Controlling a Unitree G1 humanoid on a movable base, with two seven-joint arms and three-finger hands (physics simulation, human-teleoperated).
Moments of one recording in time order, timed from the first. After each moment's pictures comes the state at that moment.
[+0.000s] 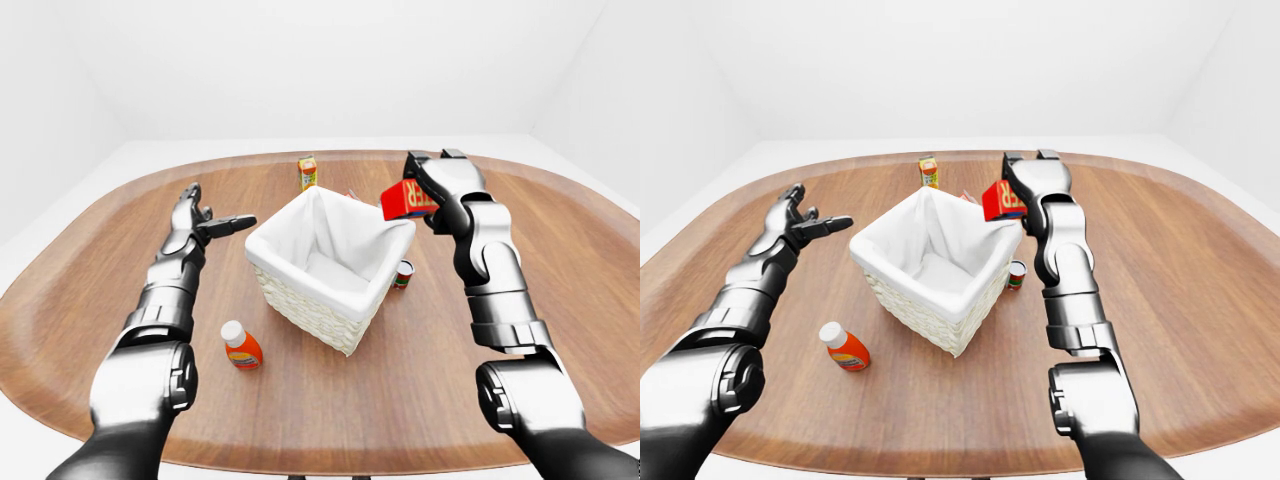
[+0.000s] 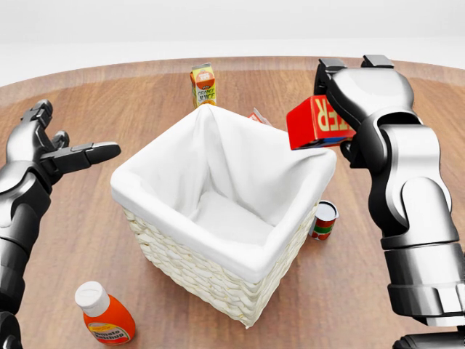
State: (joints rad) left arm -0.96 0.37 0.21 1.10 -0.28 0.09 -0.03; right arm -0.81 -0.29 -0.06 0.33 -1.32 0.09 0.46
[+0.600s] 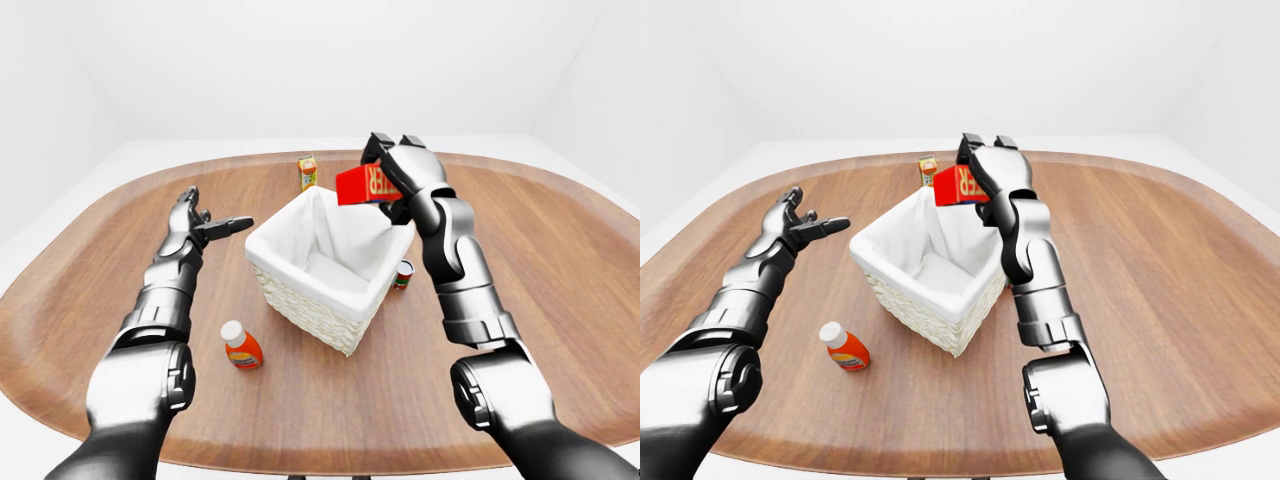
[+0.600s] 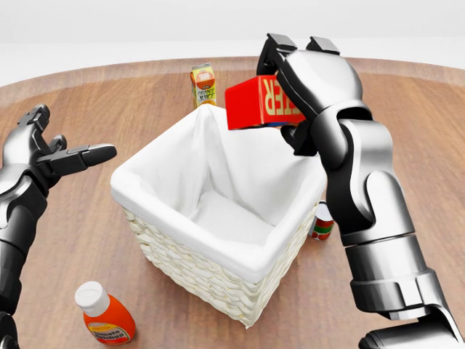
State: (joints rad) left arm -0.96 0.38 0.21 1.13 -0.30 0.09 -0.04; right arm -0.87 -0.16 -0.01 0.34 -1.13 0.09 0.31
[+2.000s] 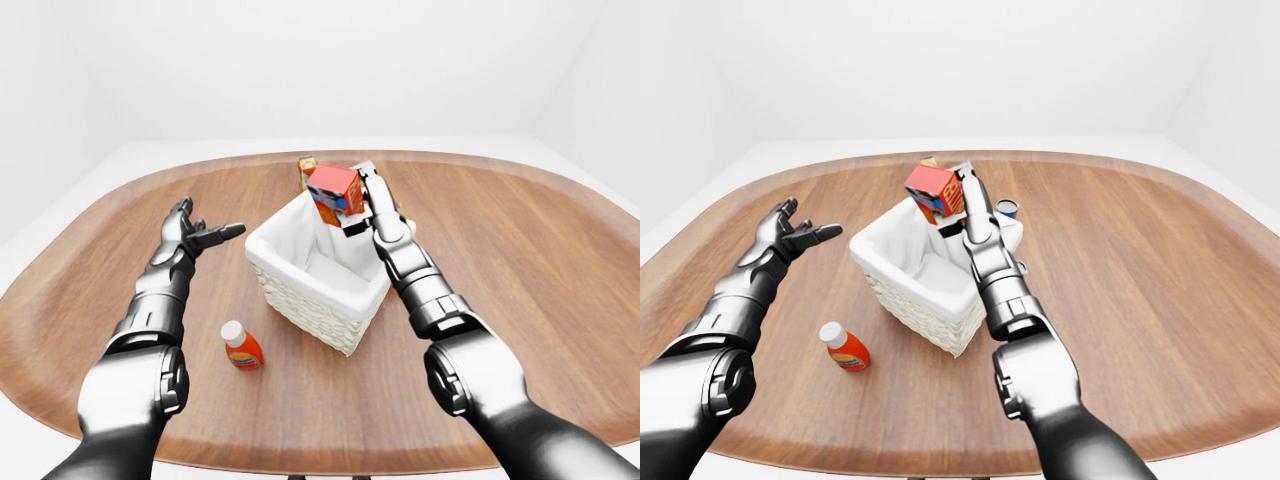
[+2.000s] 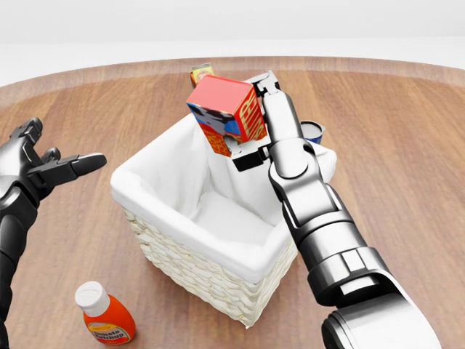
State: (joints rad) left arm -0.94 0.41 0.23 1.16 -0.33 0.09 -0.07; right arm -1.02 -0.03 -0.01 0.93 -0.24 0.09 -0.14
